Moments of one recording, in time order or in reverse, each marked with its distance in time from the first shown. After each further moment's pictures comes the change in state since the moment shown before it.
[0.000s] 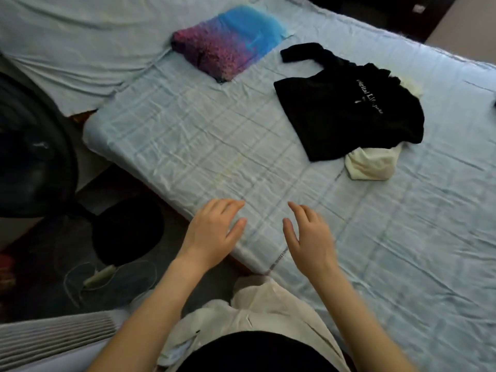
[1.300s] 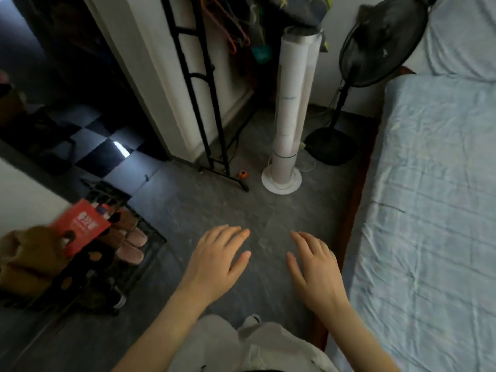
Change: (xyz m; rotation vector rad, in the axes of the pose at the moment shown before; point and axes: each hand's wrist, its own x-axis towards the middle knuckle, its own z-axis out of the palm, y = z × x) left_hand -0.506 0.617 0.227 0.146 0.490 -1.245; right_hand -0.442 0.247 -0.197 -0.031 -0.763 -1.240
